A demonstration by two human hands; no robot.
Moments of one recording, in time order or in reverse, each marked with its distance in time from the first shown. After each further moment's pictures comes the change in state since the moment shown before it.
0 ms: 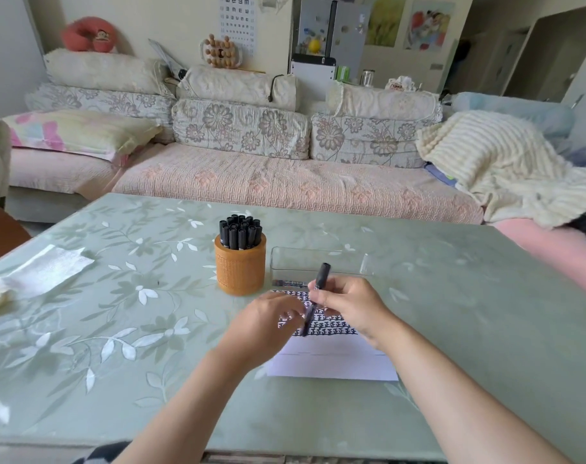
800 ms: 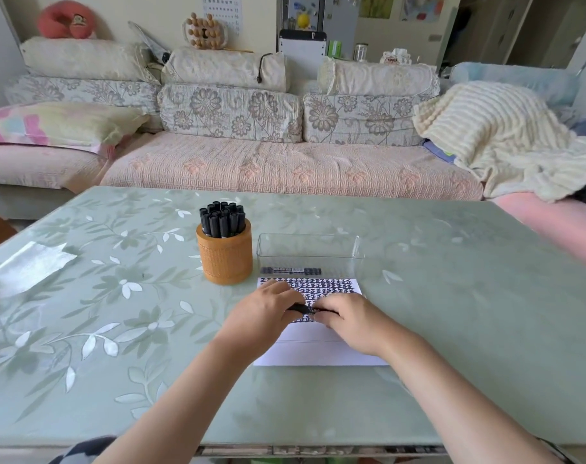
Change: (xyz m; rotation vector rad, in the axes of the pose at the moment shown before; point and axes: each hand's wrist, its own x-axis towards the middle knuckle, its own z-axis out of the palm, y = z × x) left_hand 0.013 -0.002 0.025 0.219 -0.032 0.157; right_hand -0.013 0.041 -0.028 -0.715 -0.201 -0.099
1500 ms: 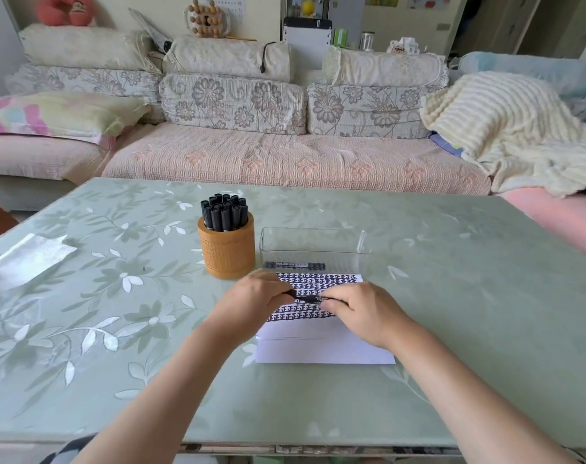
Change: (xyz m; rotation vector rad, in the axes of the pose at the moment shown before) left_hand 0.006 -0.023 -0.014 -0.066 -0.042 -0.006; right_hand 0.004 0.012 -0.006 -0.224 0.138 -0.105
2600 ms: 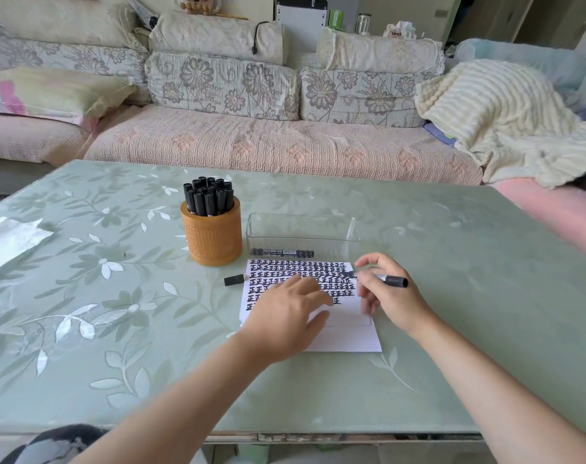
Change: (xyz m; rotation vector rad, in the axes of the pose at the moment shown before) left_hand 0.003 0.056 0.054 0.076 0.036 0.093; right_hand -0.021 0.050 -0.009 0.759 0.257 0.277
